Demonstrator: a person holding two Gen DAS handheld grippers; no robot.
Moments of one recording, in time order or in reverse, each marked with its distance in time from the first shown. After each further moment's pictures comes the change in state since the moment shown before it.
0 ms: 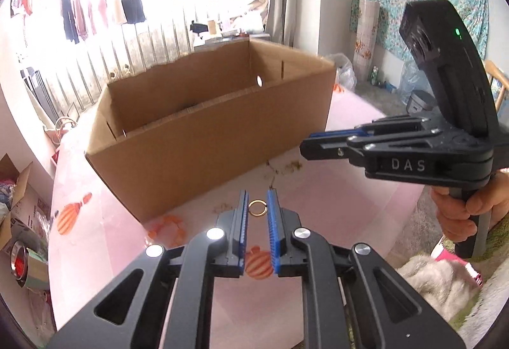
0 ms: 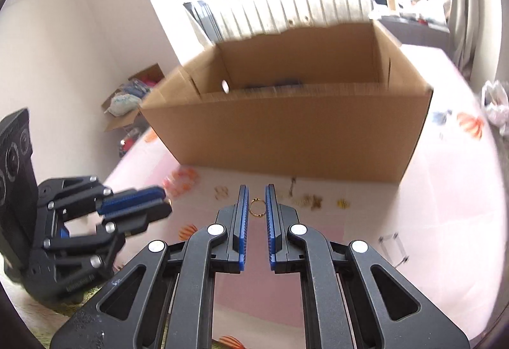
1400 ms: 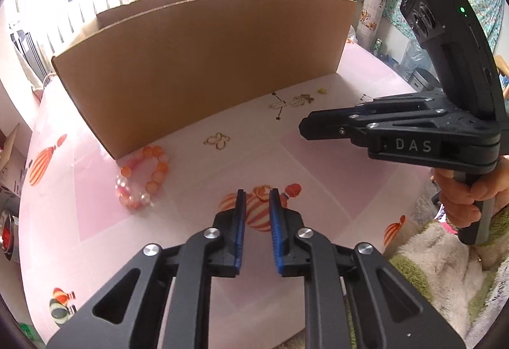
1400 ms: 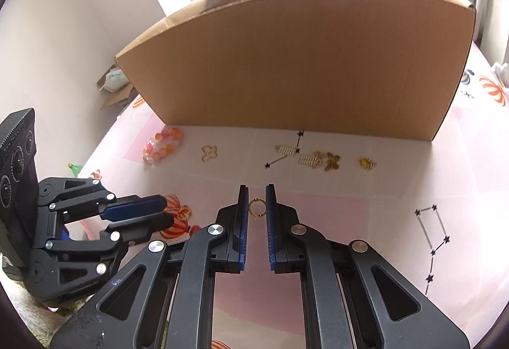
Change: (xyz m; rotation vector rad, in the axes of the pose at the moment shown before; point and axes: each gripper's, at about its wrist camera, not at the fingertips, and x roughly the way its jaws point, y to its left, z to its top) left arm 0.062 -0.016 -0.041 -0.071 0.237 -0.050; right arm 0.070 0.003 -0.033 0.031 0.167 -0.001
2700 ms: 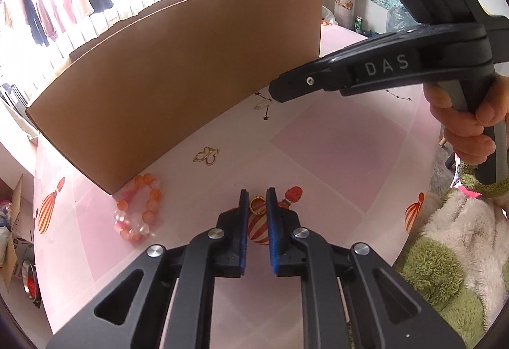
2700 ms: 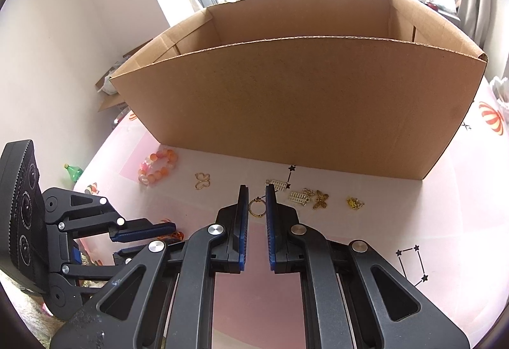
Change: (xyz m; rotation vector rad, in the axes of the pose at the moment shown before) left arm 0.009 0.001 0.004 0.225 -0.032 0.045; right arm -0.005 -0.002 0.020 -0.025 -0.036 -0.022
